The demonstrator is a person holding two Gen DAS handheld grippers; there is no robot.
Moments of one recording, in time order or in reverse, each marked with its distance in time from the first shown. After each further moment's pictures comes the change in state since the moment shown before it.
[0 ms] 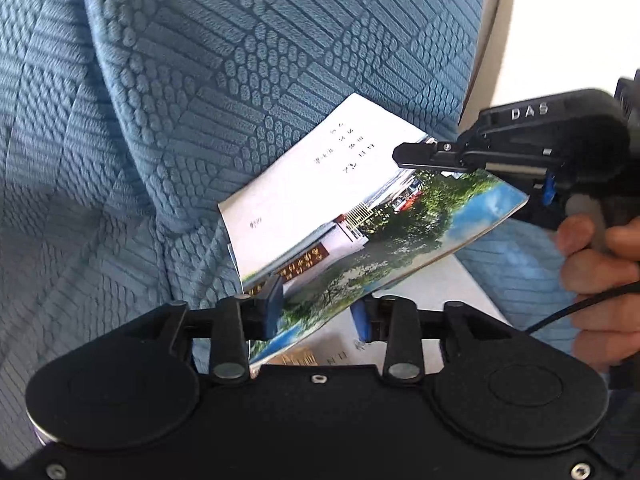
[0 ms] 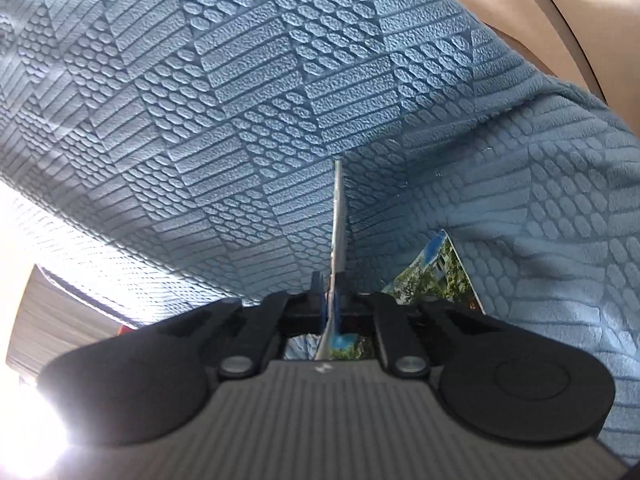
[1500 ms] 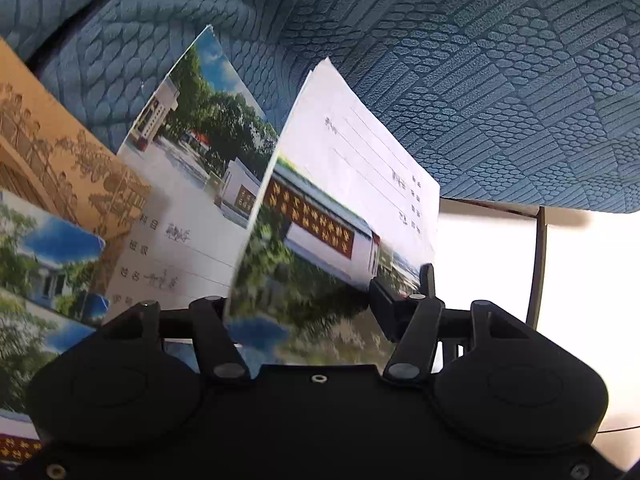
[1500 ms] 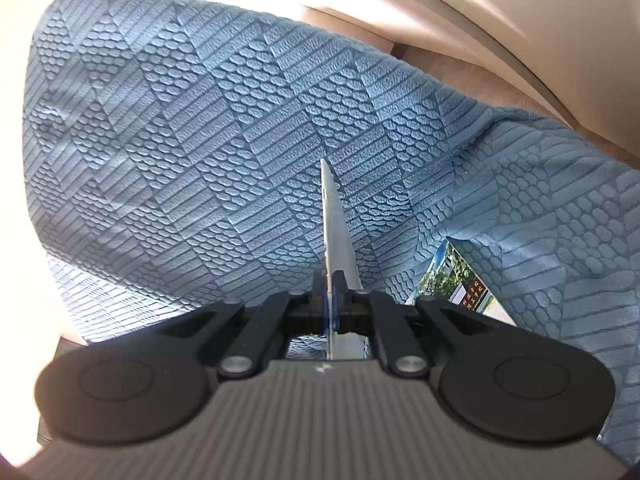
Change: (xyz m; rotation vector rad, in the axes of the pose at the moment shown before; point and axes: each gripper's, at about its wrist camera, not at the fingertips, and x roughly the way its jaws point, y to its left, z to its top) left arm 0.055 0.076 -0.065 -1.124 0.187 -0.816; right arm -0.078 0.019 -0.021 0.161 -0.181 0.026
